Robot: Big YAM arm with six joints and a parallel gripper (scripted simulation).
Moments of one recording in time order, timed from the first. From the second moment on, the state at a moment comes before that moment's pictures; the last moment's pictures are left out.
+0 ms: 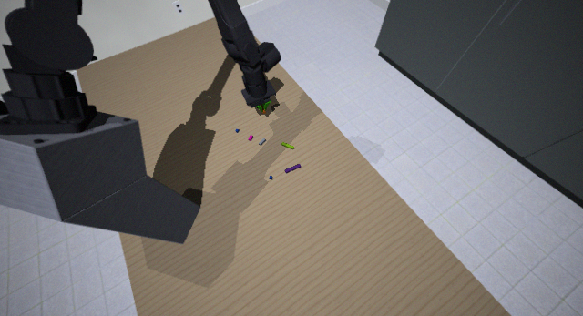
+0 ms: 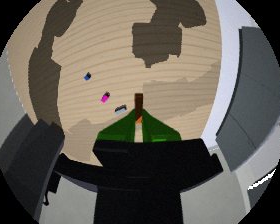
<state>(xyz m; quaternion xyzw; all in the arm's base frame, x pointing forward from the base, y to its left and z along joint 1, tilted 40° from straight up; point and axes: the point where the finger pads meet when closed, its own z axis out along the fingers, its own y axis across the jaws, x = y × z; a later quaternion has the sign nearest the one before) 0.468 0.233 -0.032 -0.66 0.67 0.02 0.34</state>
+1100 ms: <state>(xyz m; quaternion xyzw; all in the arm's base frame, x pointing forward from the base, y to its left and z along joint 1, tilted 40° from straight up) 0.417 0.233 -0.058 -0.40 0.85 0.13 0.31</state>
